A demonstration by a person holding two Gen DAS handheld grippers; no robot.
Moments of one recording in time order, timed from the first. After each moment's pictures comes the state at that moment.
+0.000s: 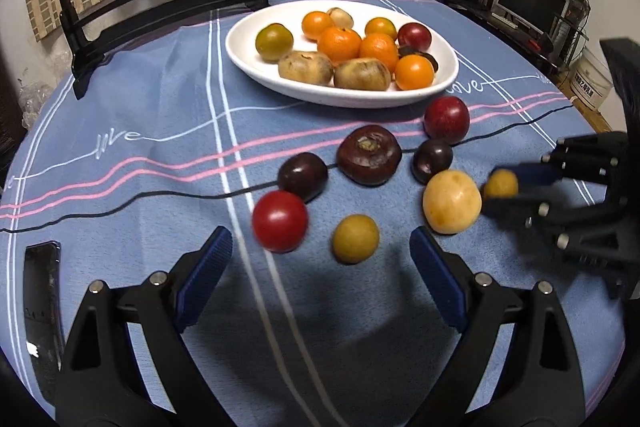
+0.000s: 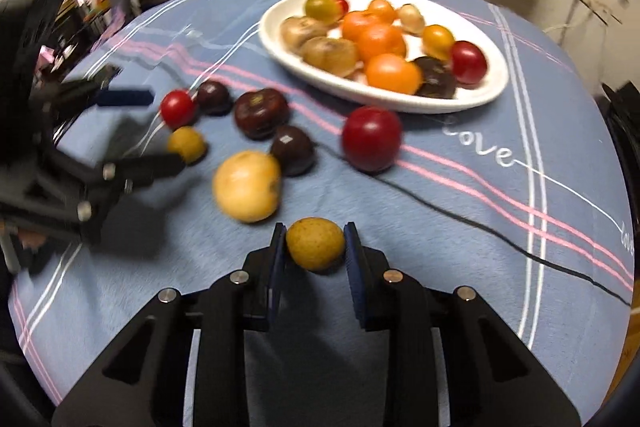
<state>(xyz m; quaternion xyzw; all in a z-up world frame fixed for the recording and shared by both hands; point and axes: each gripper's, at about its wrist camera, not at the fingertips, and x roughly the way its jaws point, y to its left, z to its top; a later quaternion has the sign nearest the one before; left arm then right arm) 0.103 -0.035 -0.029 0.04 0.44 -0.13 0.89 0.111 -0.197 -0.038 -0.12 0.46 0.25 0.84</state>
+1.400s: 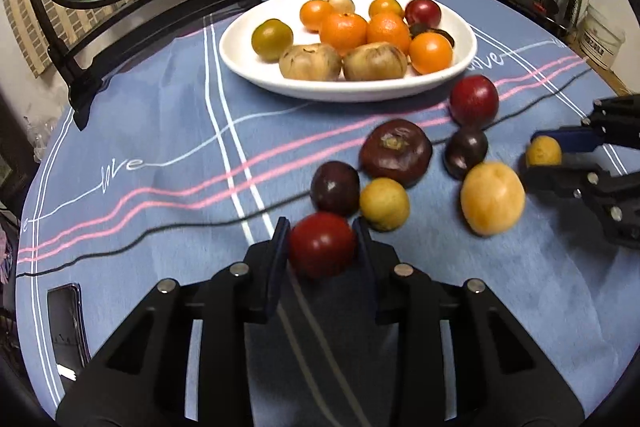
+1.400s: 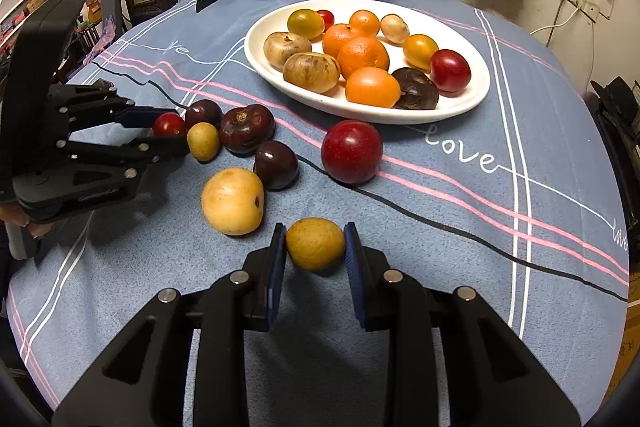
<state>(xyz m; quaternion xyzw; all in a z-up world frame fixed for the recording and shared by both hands) 0.123 -0.041 -0.039 0.12 0.45 -0.11 0.88 0.117 -0.196 -0.035 -0.11 0.45 0.23 0.85</state>
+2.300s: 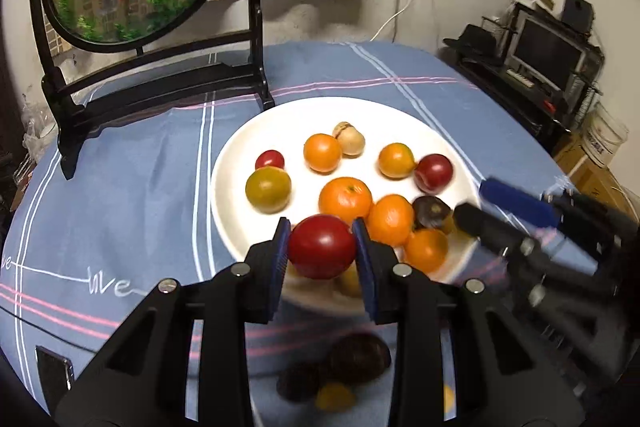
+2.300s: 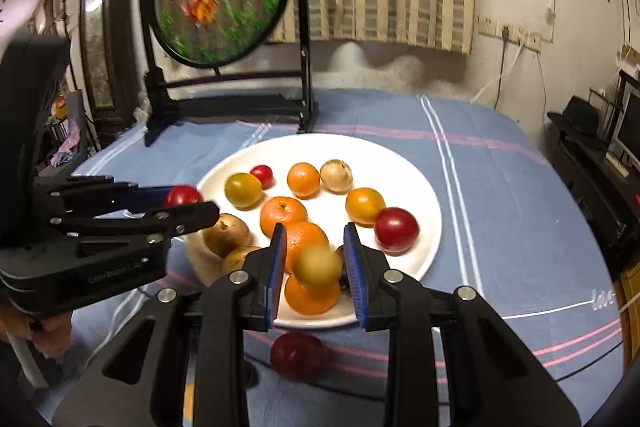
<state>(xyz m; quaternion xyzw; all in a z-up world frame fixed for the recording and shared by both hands) 0.217 -0.063 0.027 0.01 0.39 -0.10 0.92 0.190 -0.193 0.014 -0.03 0.31 0.16 0.94</state>
